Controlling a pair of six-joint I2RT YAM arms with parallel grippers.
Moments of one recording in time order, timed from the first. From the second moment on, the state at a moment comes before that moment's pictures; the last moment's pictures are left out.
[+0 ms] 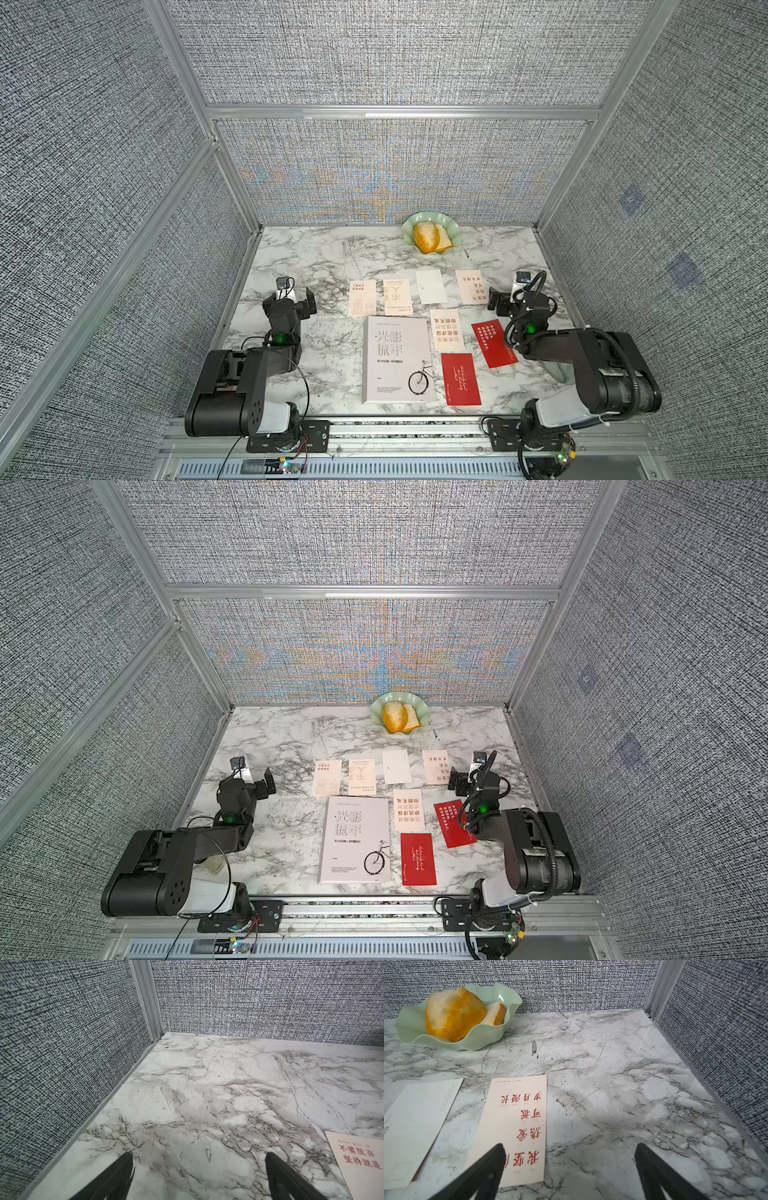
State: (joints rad) left arm -0.04 1.41 0.28 0.82 -0.21 -0.04; right arm -0.04 1.52 0.37 0.78 0.01 0.02
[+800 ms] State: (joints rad) left arm -0.04 1.41 0.28 0.82 -0.21 -0.04; right arm -0.05 1.52 0.37 0.78 0.01 0.02
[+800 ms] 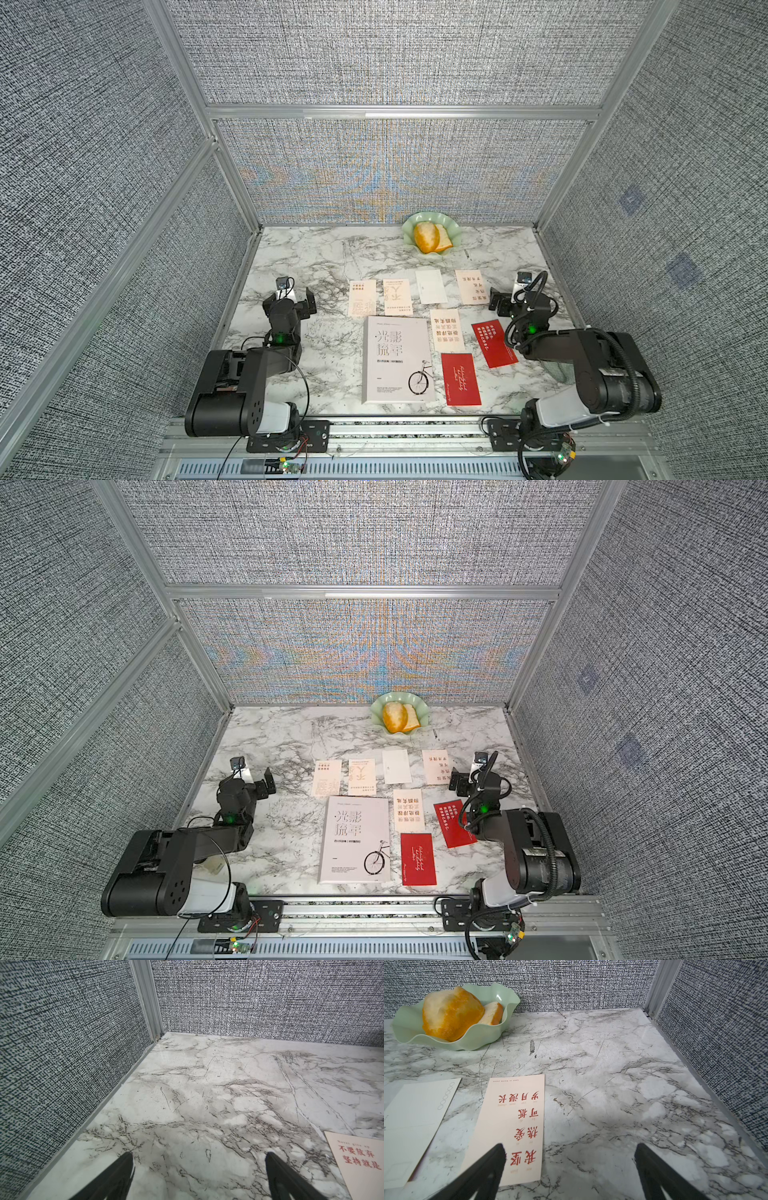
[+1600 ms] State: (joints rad) left arm -0.05 1.36 0.24 0.85 -0.24 -0.05; right arm 0.02 1.46 0.33 0.78 0.13 0.00
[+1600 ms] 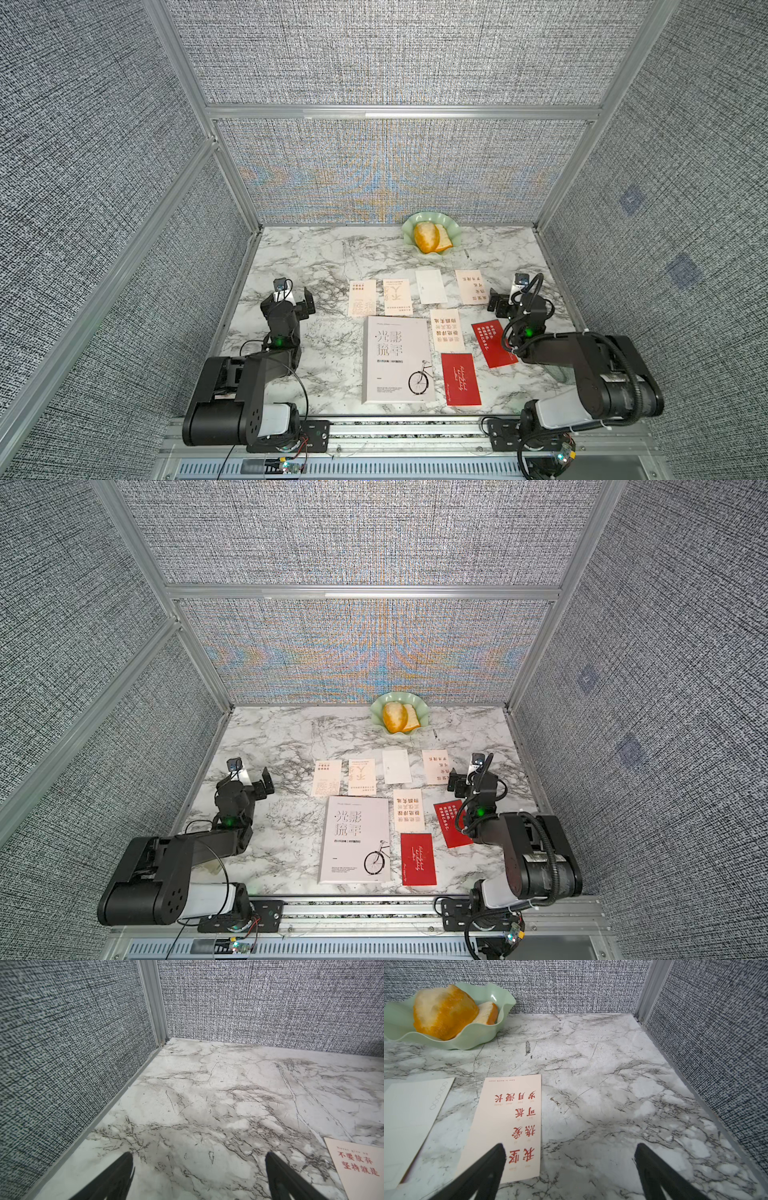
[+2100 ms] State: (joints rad) left arm -0.15 1.08 0.32 0.64 -0.35 -0.06; right arm 0.13 1.40 1.07 -0.28 0.65 0.46
